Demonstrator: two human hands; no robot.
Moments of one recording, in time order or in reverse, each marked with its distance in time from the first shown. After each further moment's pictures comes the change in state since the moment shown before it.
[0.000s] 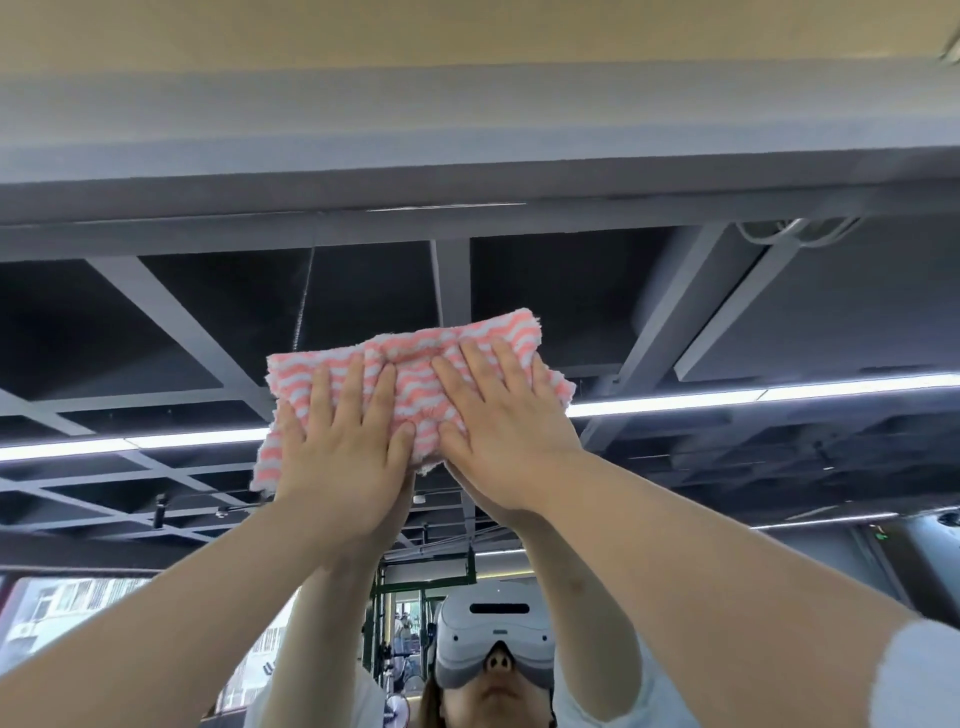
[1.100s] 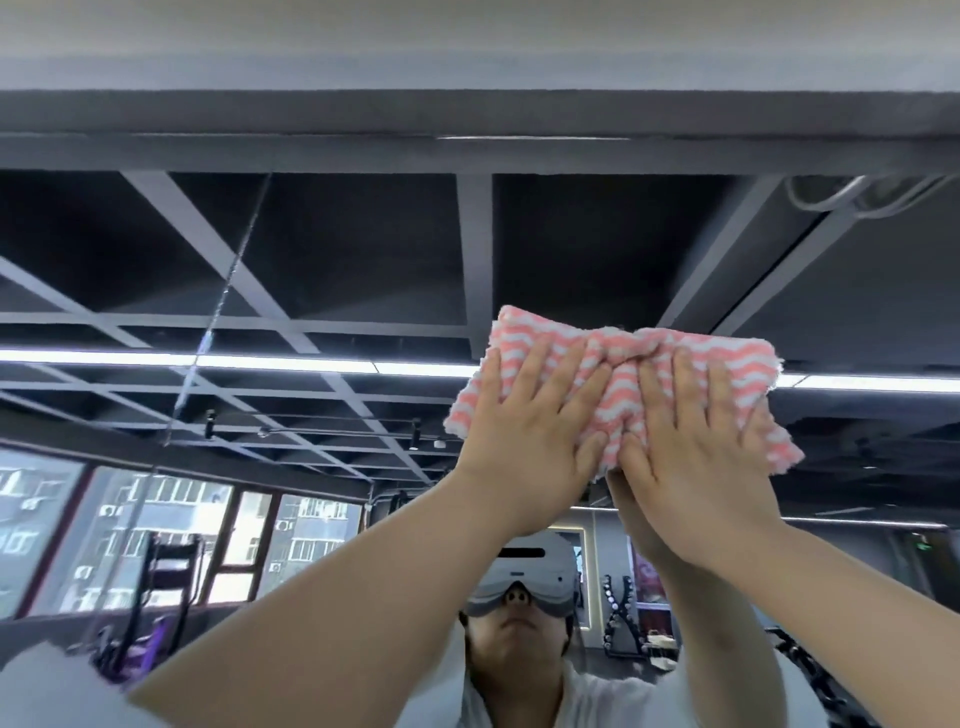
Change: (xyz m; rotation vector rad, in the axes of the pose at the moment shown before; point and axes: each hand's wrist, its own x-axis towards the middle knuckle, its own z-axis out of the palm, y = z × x) left_hand -0.034 0.198 0.023 -0.011 0.060 0.412; right_hand -0.131 0.160 0.032 0.030 0.209 0.270
